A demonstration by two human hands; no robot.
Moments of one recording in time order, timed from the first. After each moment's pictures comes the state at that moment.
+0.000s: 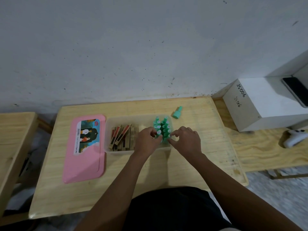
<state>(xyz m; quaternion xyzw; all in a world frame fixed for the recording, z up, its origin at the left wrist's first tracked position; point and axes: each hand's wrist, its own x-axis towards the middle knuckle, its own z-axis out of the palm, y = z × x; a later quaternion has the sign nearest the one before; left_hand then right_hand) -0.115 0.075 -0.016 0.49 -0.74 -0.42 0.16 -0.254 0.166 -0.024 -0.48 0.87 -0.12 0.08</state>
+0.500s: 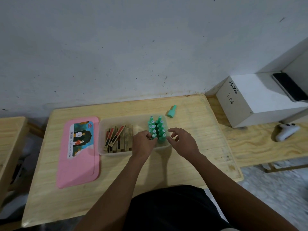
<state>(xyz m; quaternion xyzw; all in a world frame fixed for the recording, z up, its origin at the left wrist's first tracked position) -0.124 0.081 -0.032 0.53 -0.73 -0.42 0.14 -0.260 0.181 -0.030 -0.40 0.85 -0.25 0.21</state>
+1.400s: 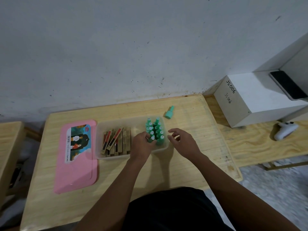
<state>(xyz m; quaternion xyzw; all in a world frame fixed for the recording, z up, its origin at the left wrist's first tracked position) -0.127 0.079 -0.036 0.51 -0.75 -0.40 0.14 -0.274 0.183 -0.032 -0.37 0.84 -0.30 0.26</state>
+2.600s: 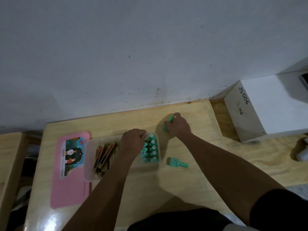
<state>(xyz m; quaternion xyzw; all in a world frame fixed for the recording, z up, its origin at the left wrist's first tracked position) -0.188 -0.001 -0.025 0.47 -0.85 -0.24 -0.02 -0.384 0.059 -0.063 -0.28 0.87 -0.22 0.35</state>
